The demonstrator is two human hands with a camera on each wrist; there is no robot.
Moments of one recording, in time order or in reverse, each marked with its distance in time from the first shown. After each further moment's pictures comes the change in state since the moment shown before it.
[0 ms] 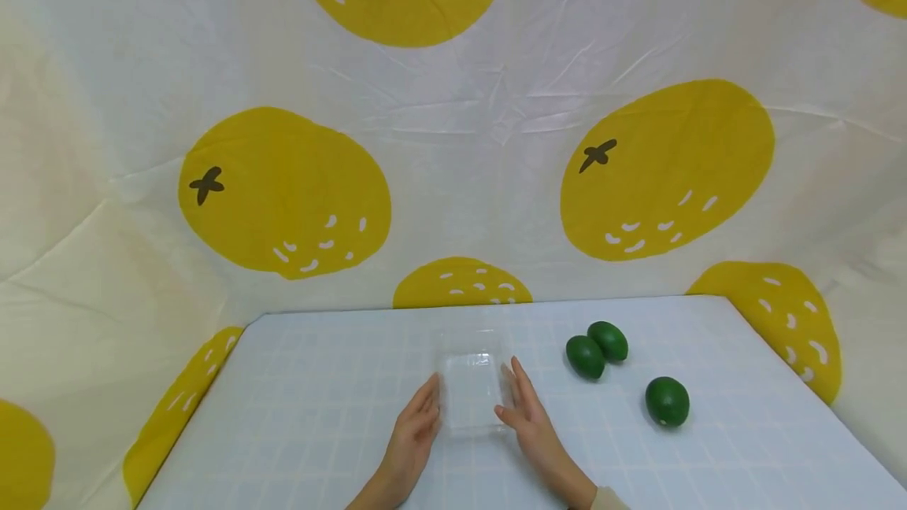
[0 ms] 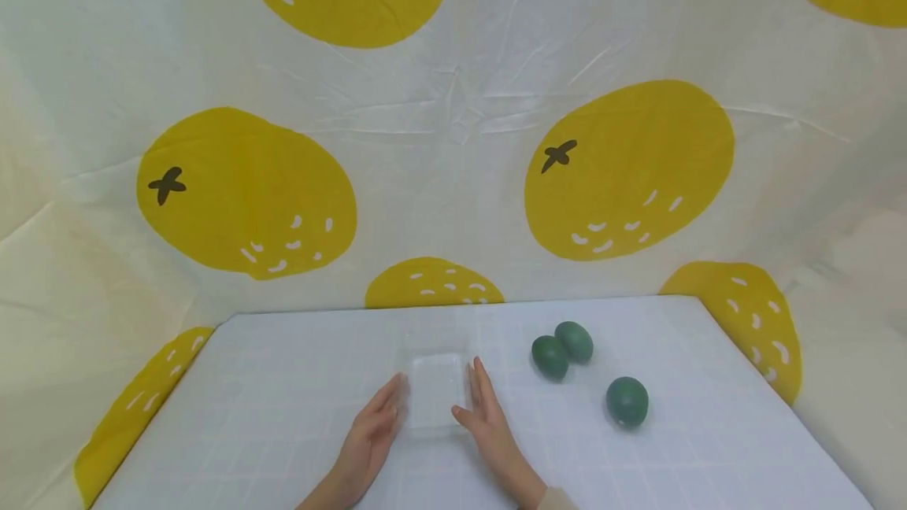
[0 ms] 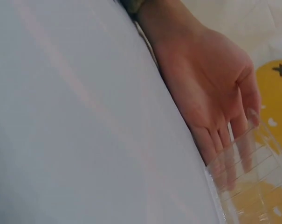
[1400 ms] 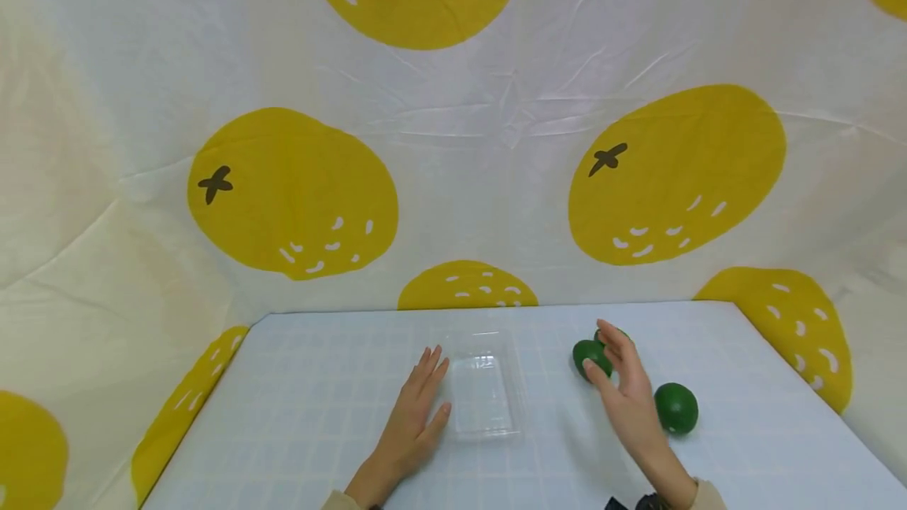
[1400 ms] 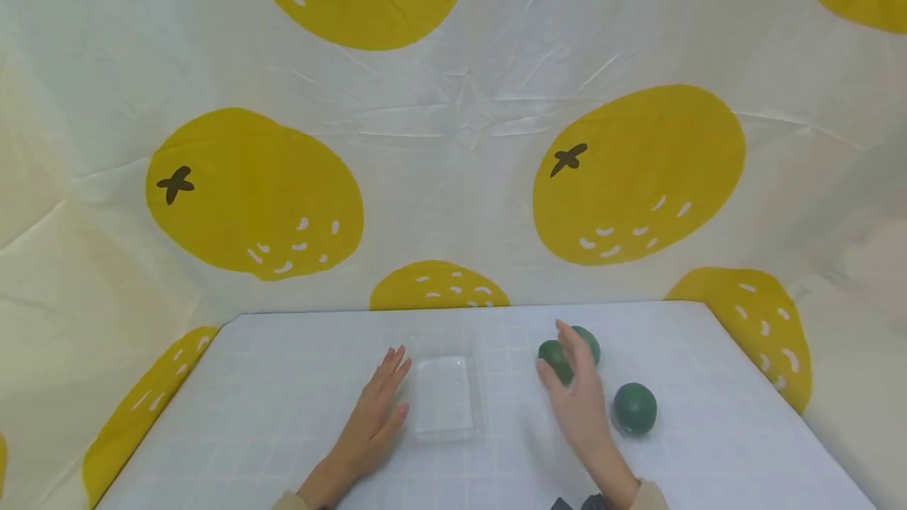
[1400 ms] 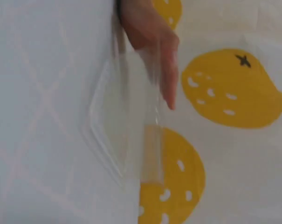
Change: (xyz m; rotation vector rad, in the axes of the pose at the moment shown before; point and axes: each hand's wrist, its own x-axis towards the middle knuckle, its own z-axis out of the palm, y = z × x) left_hand 0.027 -0.006 -0.033 1.248 0.055 0.768; right_hand -0.019 -0.088 -0.071 -0.509 0.389 -0.326
